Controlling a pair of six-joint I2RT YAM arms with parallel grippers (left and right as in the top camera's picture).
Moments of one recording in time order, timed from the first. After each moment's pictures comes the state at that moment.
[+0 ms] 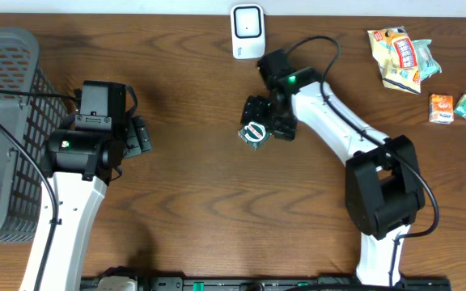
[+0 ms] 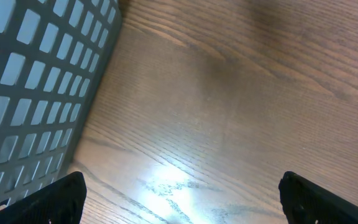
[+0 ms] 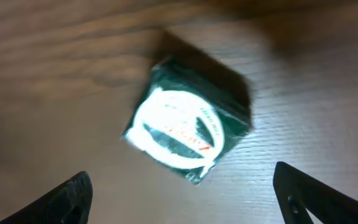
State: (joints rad) left arm -0.10 1.25 1.23 -1.11 -0.30 -0.36; right arm 0.47 2.07 1.61 -0.91 -0.18 0.80
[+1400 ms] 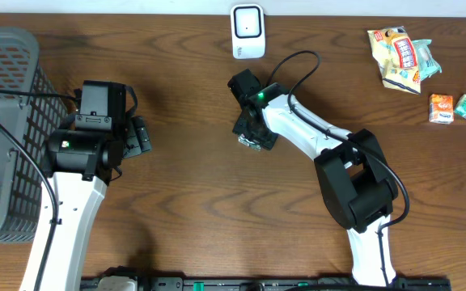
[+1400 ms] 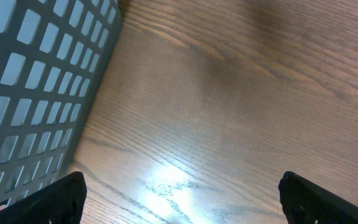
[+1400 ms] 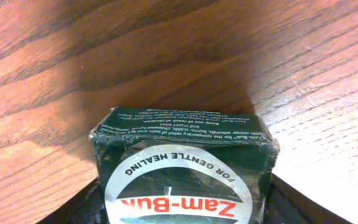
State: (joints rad) left arm -0.10 1.25 1.23 -1.11 -0.30 -0.36; right arm 0.58 2.18 1.61 -0.83 0.01 1.07
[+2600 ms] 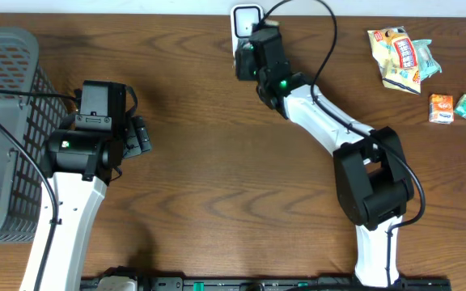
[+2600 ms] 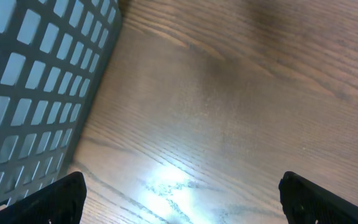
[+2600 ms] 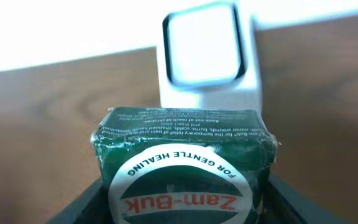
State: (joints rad) left arm -0.10 1.25 1.23 -1.11 -0.30 -0.36; right arm 0.46 2.14 1.61 -0.05 0.13 0.44
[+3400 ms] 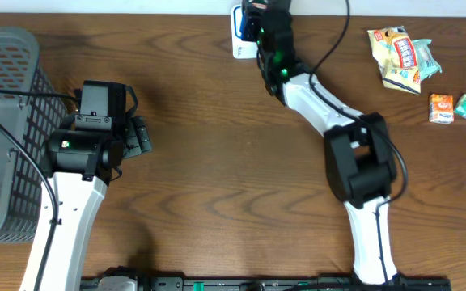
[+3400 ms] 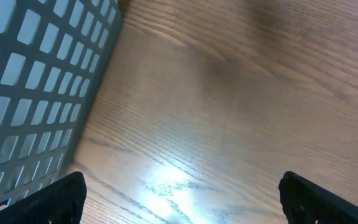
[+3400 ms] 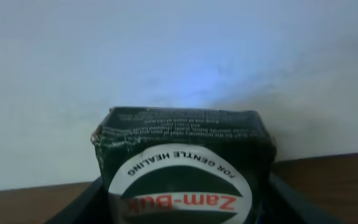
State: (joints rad) left arm -0.10 1.25 1.23 -1.11 -0.30 -0.36; right arm 0.41 2.36 1.85 0.30 0.21 0.40
